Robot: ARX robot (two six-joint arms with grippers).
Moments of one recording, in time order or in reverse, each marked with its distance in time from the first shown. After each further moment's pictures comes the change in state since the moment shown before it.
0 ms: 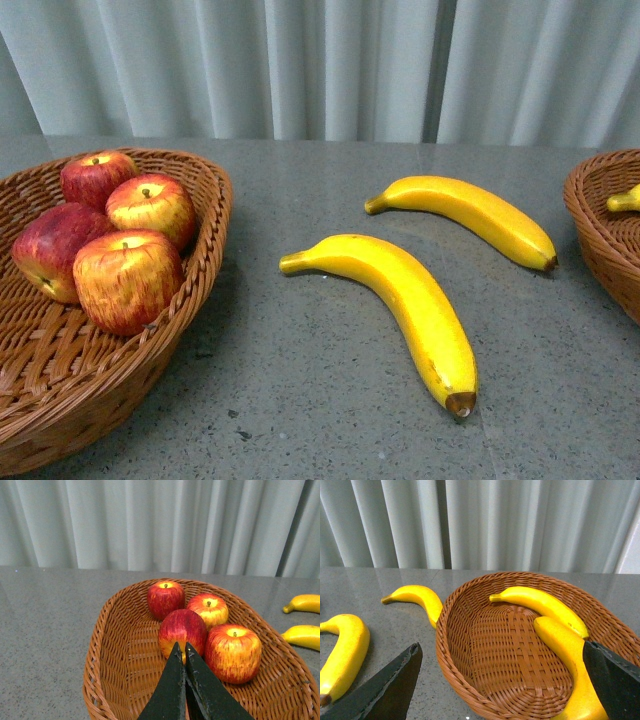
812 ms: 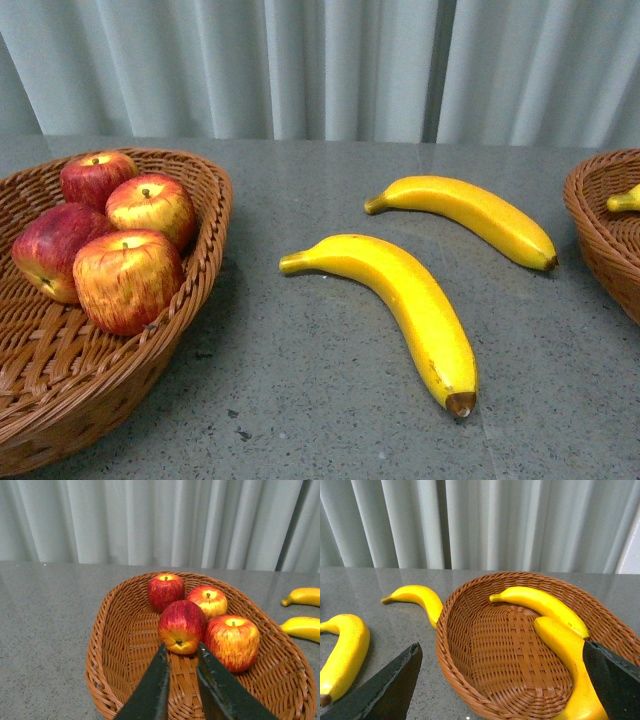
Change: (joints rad) left arm 0.001 -0.165 0.001 -0.180 0.000 0.003; right arm 0.000 0.000 0.000 0.000 0.000 0.000
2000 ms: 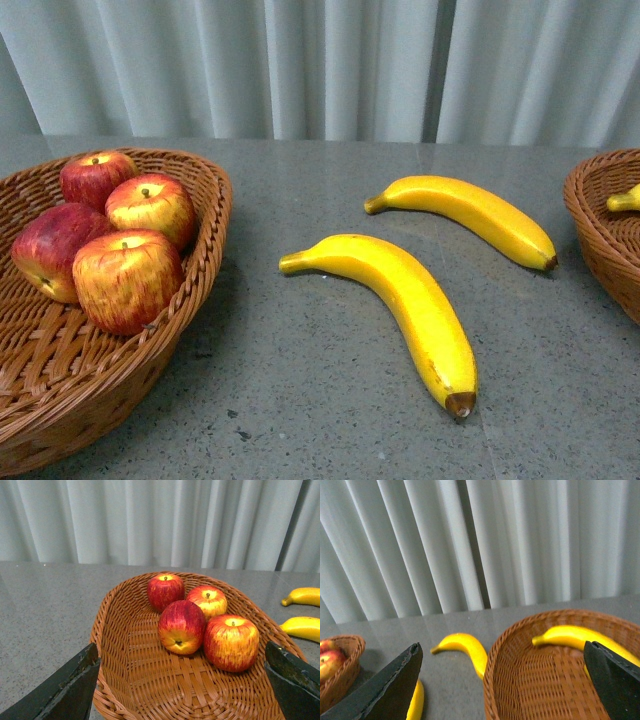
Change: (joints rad) left arm 0.000 0.000 0.000 0.000 0.000 0.000; right arm -0.010 0.399 0.093 0.448 -0.135 0.216
